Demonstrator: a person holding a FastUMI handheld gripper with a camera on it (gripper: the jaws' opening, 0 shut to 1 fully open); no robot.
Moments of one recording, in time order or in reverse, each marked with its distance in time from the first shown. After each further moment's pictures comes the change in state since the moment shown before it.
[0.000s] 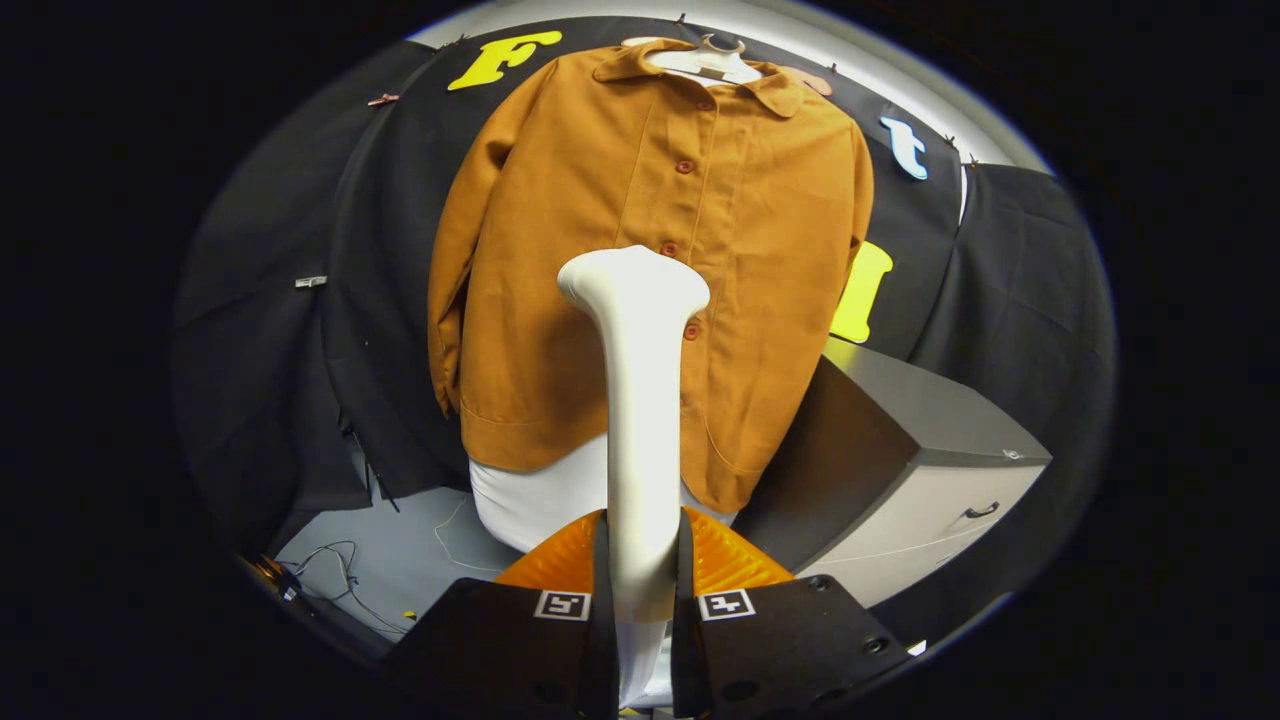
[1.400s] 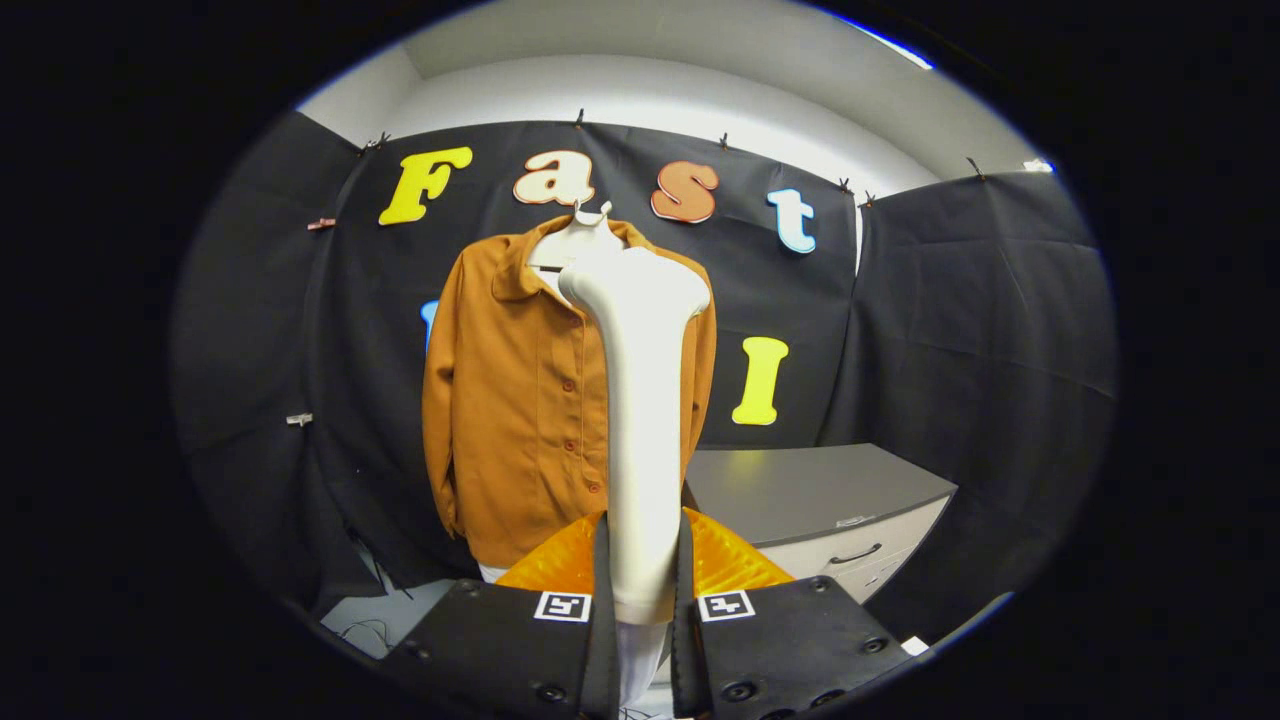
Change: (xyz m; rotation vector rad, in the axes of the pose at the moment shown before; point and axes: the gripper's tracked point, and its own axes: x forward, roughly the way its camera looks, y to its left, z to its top) arm -0.177 -0.094 0.159 0.173 -0.266 -0.130
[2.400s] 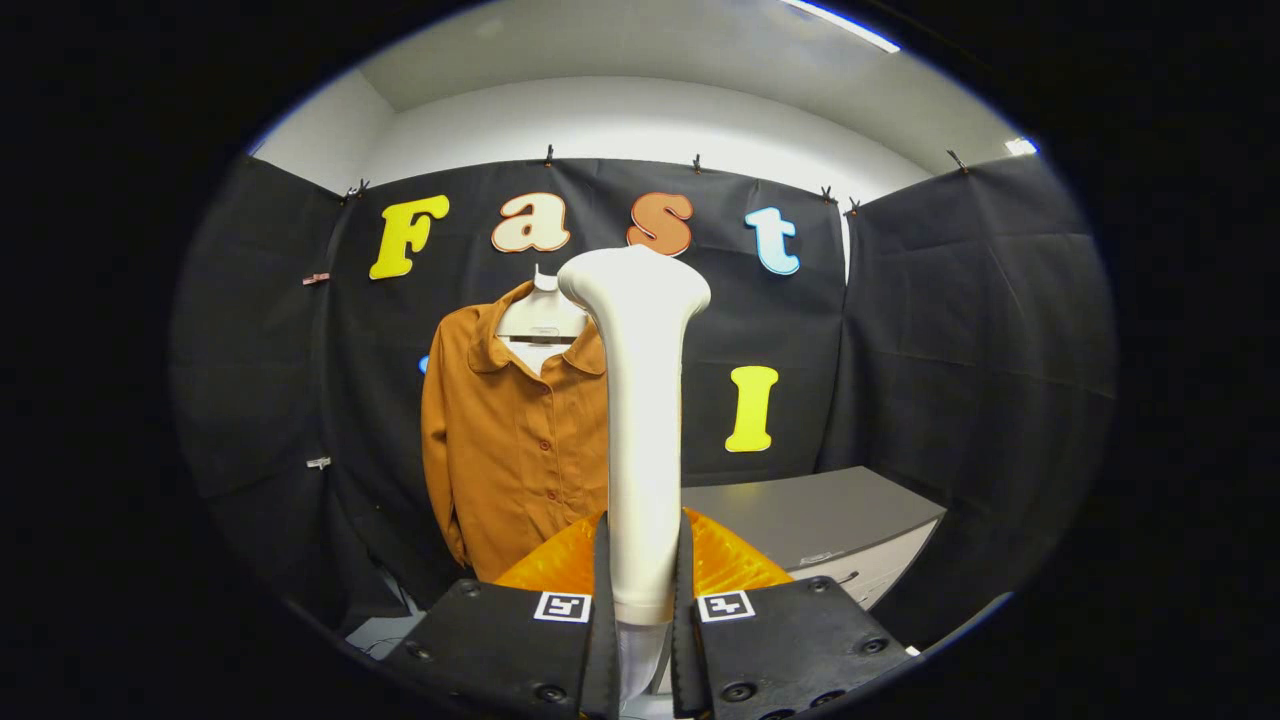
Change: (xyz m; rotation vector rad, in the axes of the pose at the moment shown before) arm -0.011 -0.063 0.071 0.068 -0.040 0.049
